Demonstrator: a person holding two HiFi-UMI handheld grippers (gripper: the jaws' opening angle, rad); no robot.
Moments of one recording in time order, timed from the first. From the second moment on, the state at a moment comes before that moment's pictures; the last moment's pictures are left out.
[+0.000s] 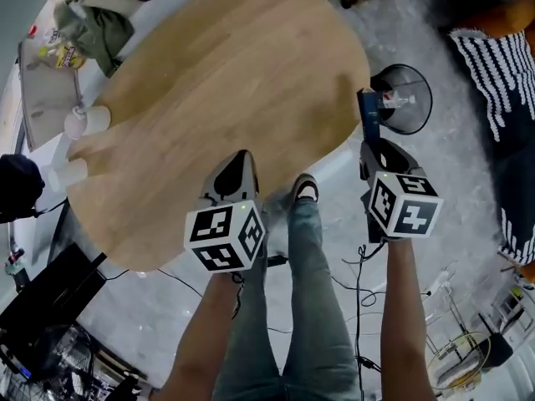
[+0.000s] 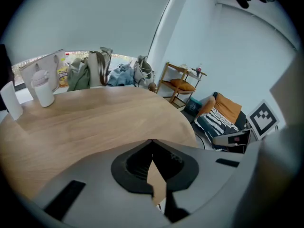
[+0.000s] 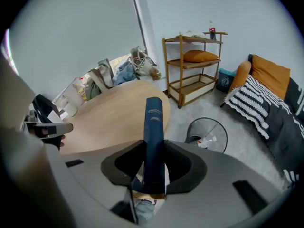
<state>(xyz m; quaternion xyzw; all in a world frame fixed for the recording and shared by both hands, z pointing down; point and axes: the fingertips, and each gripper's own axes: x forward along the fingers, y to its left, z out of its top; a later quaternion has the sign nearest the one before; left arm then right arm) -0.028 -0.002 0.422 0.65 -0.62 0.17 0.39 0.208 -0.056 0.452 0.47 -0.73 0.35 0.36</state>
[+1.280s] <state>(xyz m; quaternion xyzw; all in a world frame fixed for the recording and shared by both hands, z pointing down) 0.100 -0.159 0.481 0.69 -0.58 0.21 0.38 0.390 -0.165 0.570 0.56 -0.65 0.41 0.32</state>
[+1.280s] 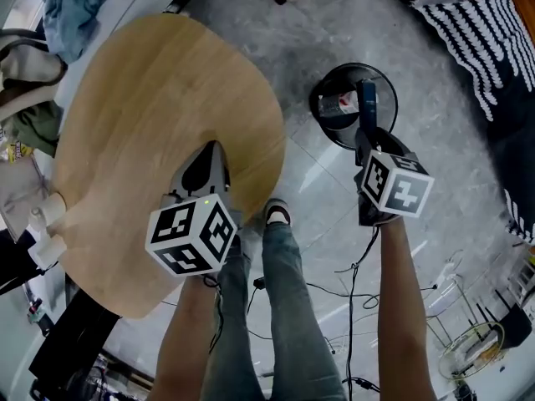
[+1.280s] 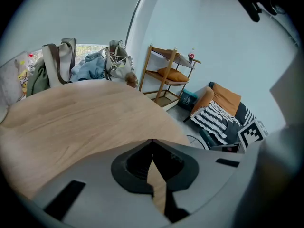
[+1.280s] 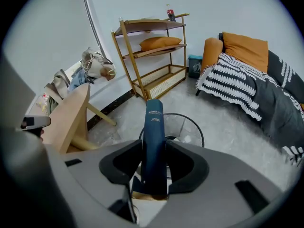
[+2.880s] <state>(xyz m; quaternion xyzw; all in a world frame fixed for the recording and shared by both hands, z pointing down) 0.050 -0.098 0.167 0.77 -0.54 0.12 0.31 0.310 -0.077 0.196 0.67 -0.66 0.32 0.11</state>
